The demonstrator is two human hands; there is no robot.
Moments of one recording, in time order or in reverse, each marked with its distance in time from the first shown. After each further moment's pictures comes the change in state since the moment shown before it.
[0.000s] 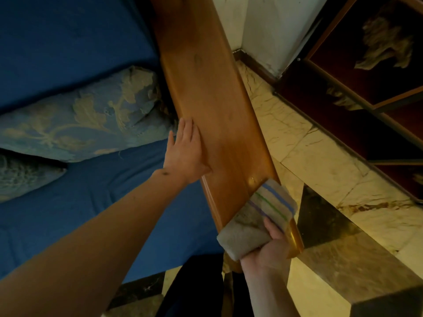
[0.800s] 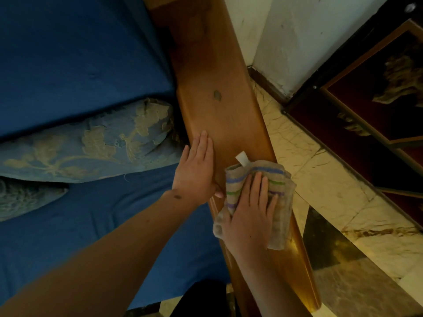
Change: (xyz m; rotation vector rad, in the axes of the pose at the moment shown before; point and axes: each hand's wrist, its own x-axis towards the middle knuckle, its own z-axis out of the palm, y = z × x) left_hand 0.053 -0.025 -0.023 -0.027 -0.008 0.078; right_hand 0.073 0.027 0.114 -2.107 -0.041 -1.181
